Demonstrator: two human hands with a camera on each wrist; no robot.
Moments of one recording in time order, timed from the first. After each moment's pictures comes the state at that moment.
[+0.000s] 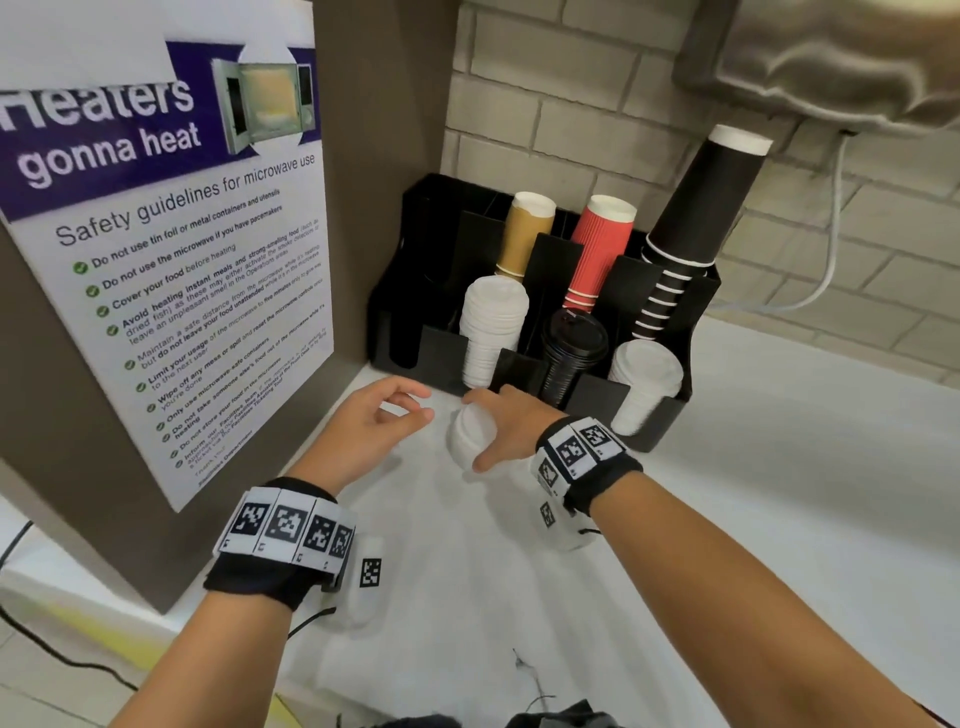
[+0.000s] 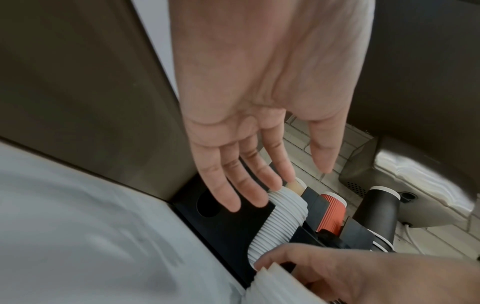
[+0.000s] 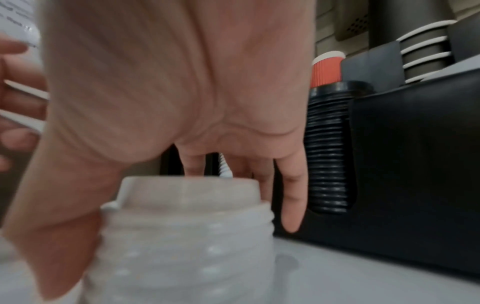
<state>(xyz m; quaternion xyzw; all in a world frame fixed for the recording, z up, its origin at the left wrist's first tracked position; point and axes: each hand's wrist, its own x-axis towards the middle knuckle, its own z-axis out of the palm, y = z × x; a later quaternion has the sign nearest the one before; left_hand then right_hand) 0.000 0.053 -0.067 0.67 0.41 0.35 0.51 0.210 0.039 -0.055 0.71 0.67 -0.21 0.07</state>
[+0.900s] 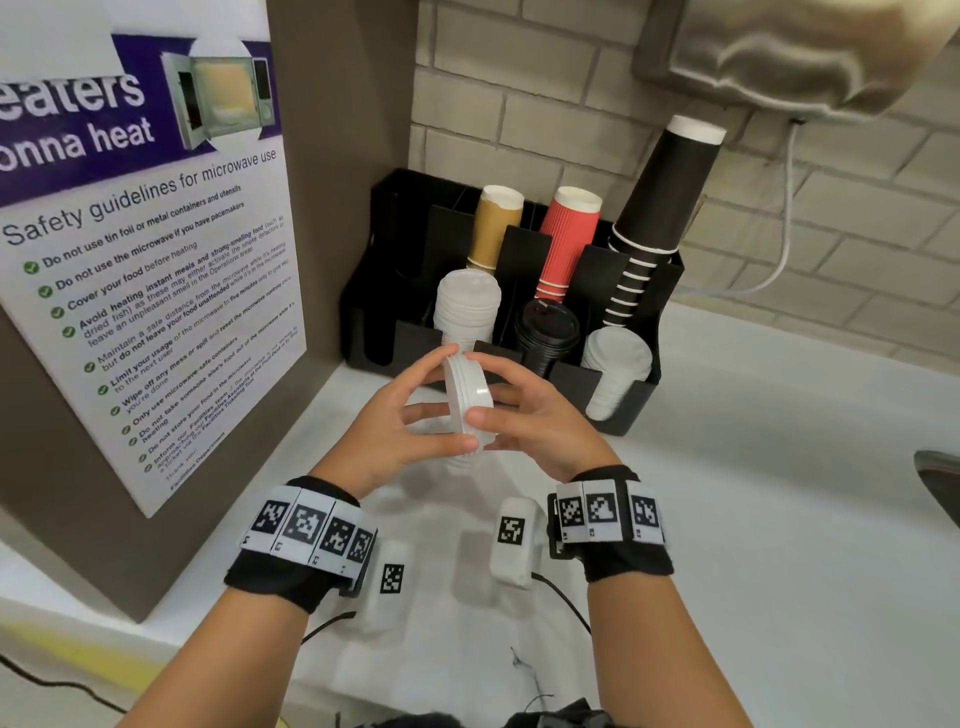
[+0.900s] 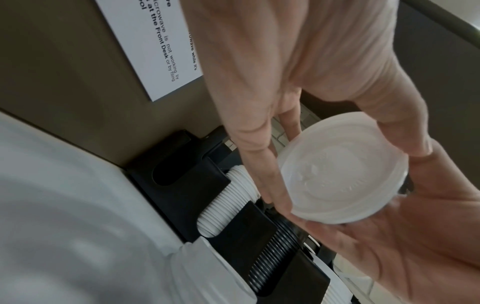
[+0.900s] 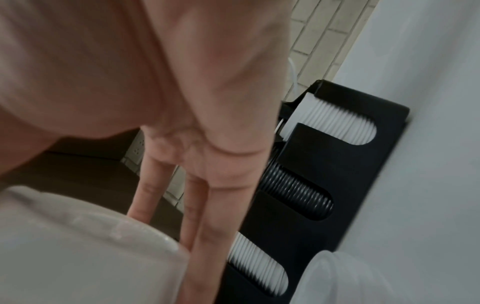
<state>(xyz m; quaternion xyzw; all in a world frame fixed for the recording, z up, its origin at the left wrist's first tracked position) 0.028 0.028 -0.054 0.68 0.24 0.34 0.60 0.204 -0.039 -0.024 0.54 0.52 -0.47 -0.45</state>
